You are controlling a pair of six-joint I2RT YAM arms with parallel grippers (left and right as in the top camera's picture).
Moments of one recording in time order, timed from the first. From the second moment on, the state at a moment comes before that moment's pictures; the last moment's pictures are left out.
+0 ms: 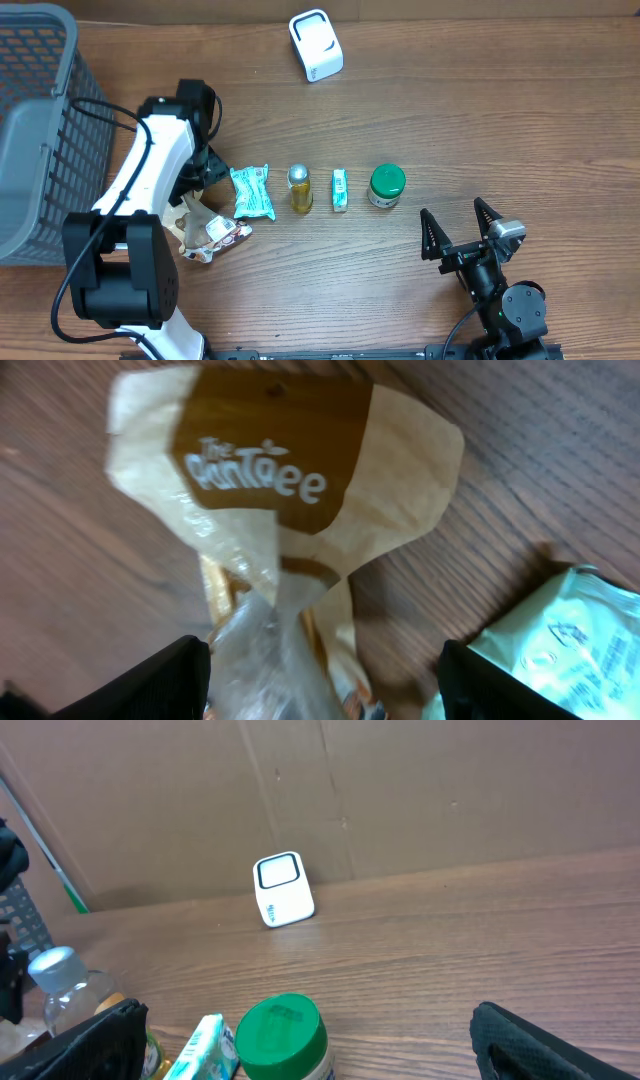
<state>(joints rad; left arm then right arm) -0.06 1.85 1.37 -1.14 -0.23 -0.77 0.29 0.01 0.02 -0.03 0.02 0.25</state>
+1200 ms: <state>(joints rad) -0.06 1.85 1.46 -0.99 -0.02 -0.29 0.29 0.01 0.02 -0.03 0.02 0.25</state>
